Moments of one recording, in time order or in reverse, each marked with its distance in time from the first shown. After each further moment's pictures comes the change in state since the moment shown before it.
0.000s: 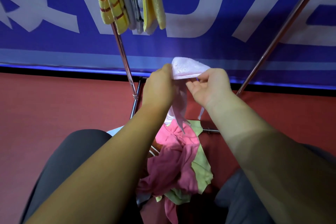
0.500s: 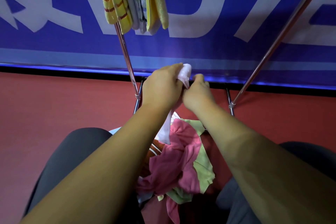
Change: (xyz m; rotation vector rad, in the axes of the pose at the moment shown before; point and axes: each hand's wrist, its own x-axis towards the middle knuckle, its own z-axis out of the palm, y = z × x) left_hand -0.017 0.012 -0.020 -0.027 0.090 0.091; right_hand 0.007 0.037 -0.015 -1.566 0.072 -0.389
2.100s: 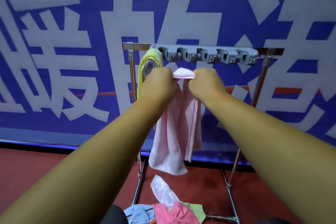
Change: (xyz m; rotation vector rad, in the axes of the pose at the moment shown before) left_hand 0.114 0.147 -0.248 0.156 0.235 0.119; right_hand -0.091 -0.232 -0.236 -0.318 0.539 -0.579
